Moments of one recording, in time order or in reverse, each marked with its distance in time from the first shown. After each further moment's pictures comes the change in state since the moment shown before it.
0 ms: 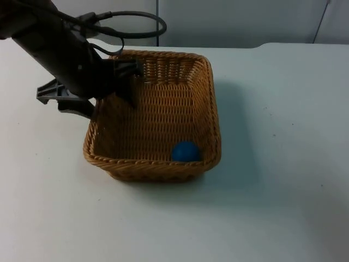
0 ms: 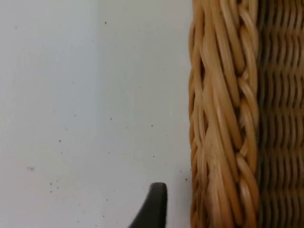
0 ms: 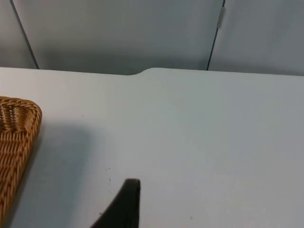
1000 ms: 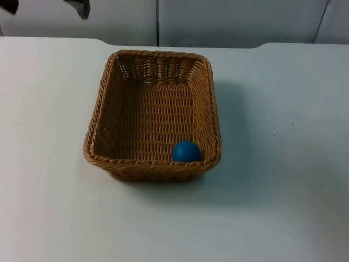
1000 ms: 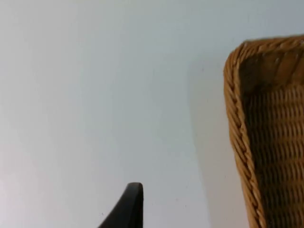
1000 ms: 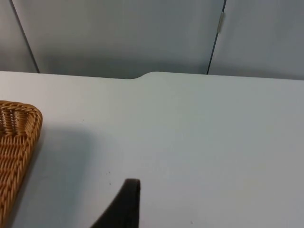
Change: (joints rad) right arm 0.000 0.000 0.000 -0.002 -0.010 0.000; left arm 0.000 -0.390 -0.094 0.719 0.251 -0.364
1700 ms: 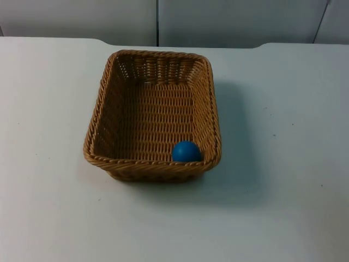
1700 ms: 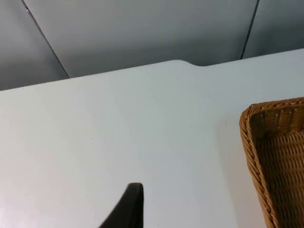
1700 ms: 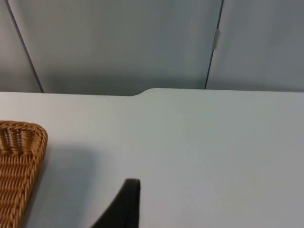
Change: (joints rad) right arm 0.000 -0.058 0.000 -0.006 -0.005 0.035; left arm 0.000 -0.329 0.011 0.116 0.125 0.015
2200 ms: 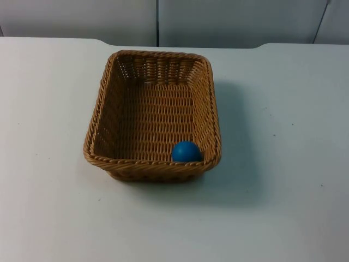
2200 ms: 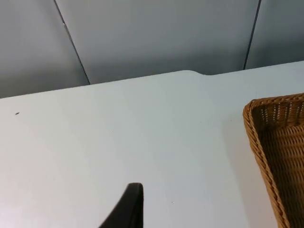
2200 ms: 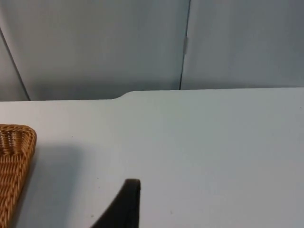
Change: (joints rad) right arm 0.000 -0.242 0.000 -0.087 0.226 0.086; left arm 0.000 -0.421 0.303 0.045 -0.027 -0.032
